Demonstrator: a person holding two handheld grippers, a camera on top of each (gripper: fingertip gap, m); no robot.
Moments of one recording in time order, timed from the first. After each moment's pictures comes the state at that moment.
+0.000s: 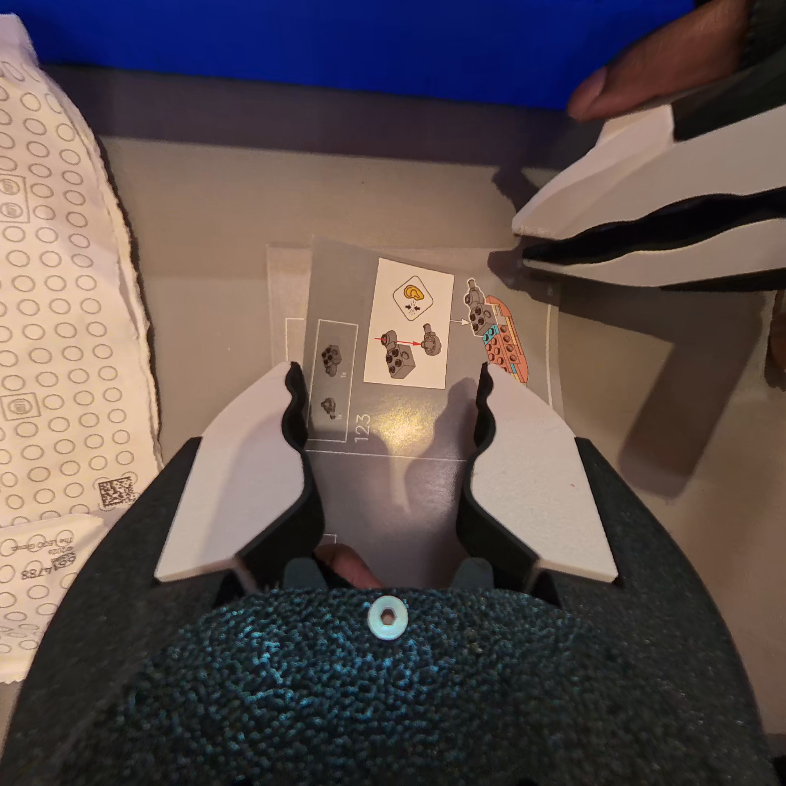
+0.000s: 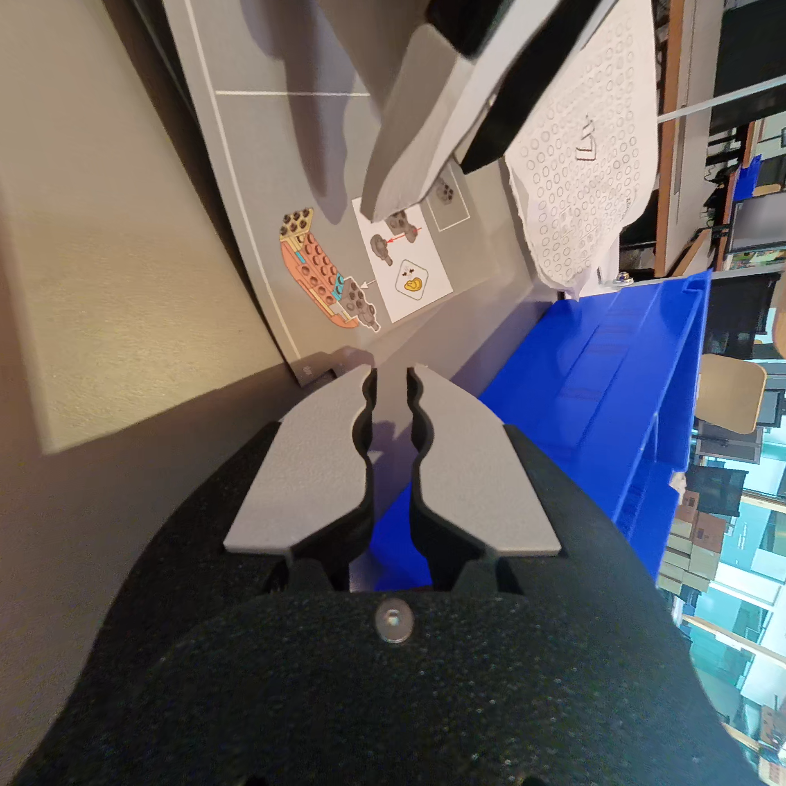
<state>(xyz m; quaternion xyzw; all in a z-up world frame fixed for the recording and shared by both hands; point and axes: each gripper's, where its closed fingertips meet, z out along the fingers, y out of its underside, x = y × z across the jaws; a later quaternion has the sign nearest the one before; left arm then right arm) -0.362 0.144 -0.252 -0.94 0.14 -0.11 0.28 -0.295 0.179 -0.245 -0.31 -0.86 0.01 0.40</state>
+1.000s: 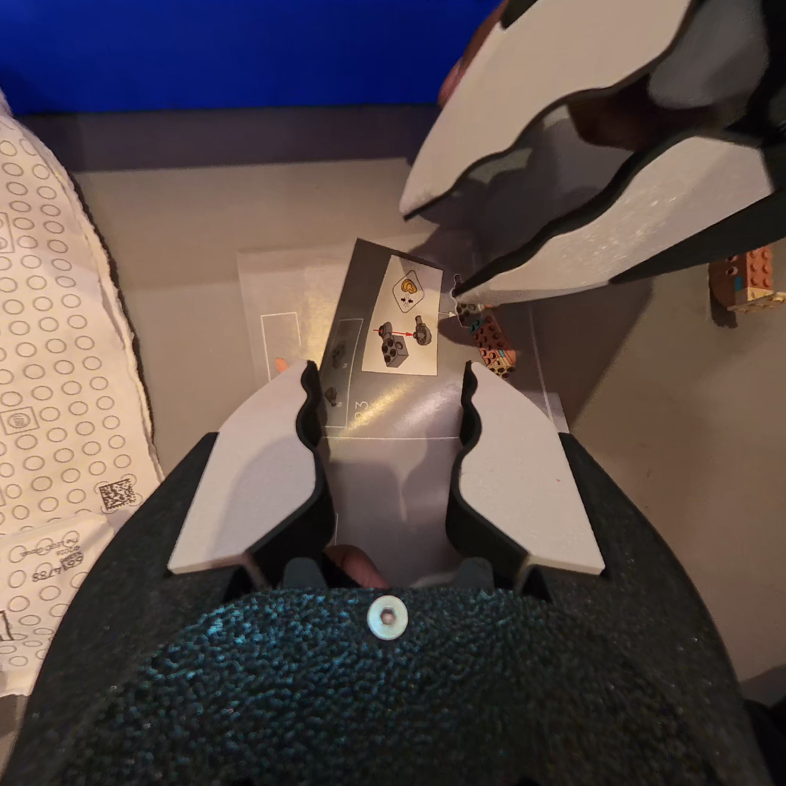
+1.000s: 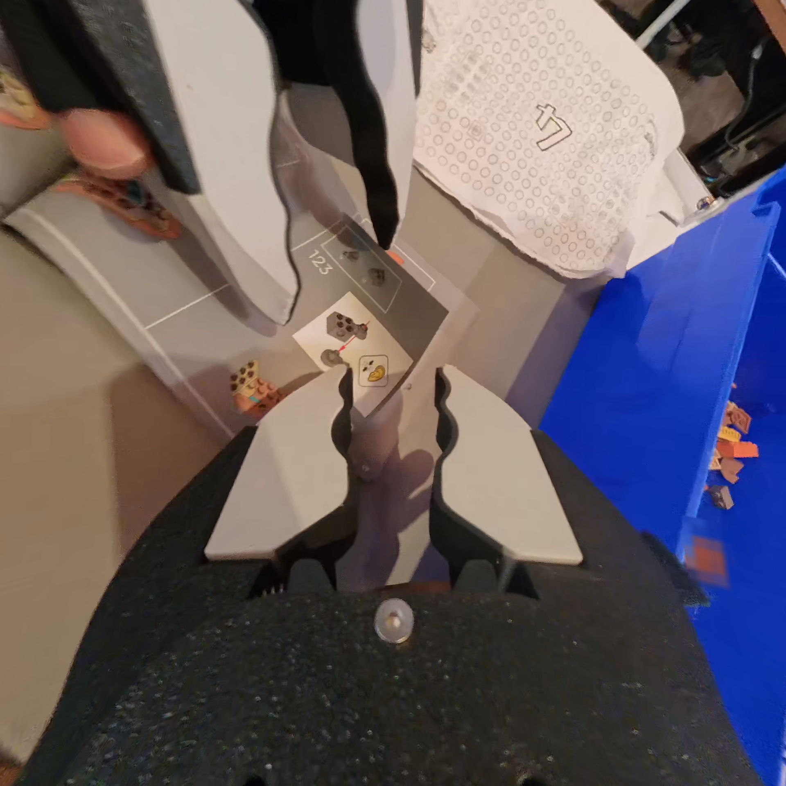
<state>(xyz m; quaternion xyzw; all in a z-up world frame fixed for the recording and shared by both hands) -0.356 0.128 -0.239 -0.92 0.20 -0.14 0.30 -0.329 0.161 -0.227 -0.50 -0.78 0.18 0.34</state>
